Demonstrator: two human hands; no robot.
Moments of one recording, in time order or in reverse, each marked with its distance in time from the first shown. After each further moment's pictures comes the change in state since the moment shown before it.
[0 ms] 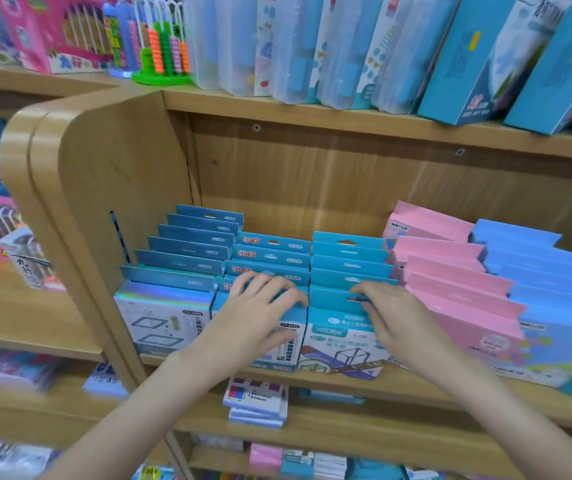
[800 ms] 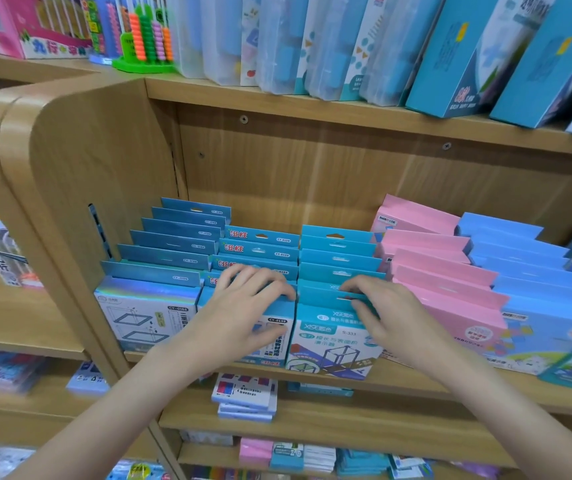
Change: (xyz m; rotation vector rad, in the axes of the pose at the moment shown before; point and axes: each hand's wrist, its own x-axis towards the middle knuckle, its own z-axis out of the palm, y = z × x) left_hand -0.001 -0.002 0.000 -0.124 0.023 -0.001; right_hand -0.006 -0.002 -0.009 0.054 -0.020 0.020
